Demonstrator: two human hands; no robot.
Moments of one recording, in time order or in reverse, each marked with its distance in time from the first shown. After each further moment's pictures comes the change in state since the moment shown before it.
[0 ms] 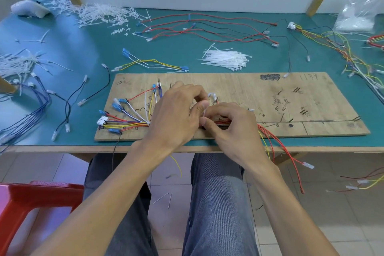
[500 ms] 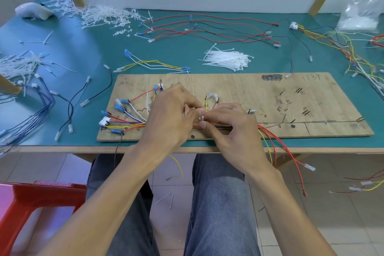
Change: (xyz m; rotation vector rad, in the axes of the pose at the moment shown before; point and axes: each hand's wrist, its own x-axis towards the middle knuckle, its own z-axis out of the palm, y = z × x) left_hand -0.005 -0.002 -0.009 -0.080 -0.021 -0.124; right_hand -0.009 0.009 0.005 -0.016 0.063 -0.147
